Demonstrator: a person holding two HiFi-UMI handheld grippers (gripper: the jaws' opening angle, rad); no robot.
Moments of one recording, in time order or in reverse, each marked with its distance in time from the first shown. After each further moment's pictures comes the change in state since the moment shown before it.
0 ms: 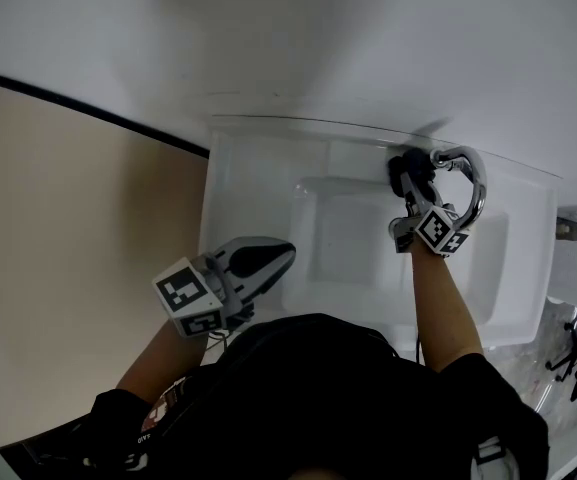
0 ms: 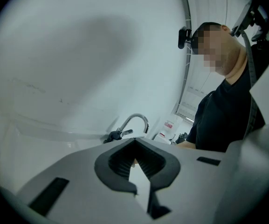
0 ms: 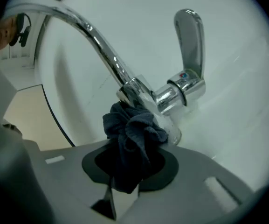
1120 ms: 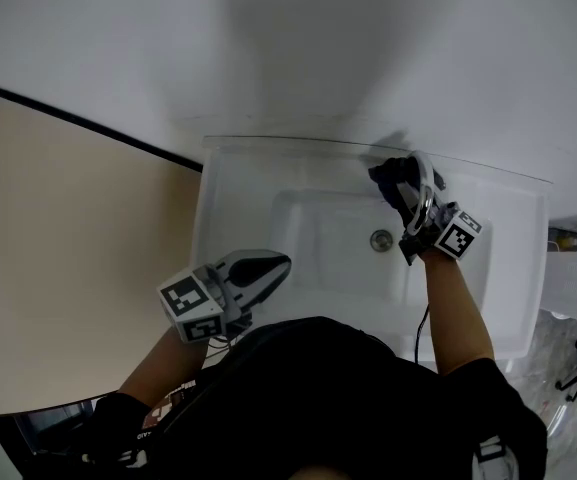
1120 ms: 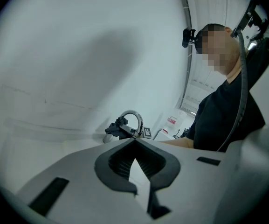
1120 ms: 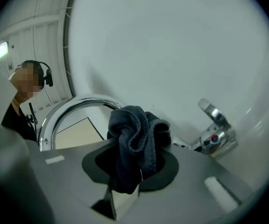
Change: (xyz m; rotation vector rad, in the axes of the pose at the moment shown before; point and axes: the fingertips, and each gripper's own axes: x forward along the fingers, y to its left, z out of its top) left arm 0.057 -0.062 0.003 0.024 0.044 0.057; right arm -0.064 0.045 0.095 0.179 -0.092 0.589
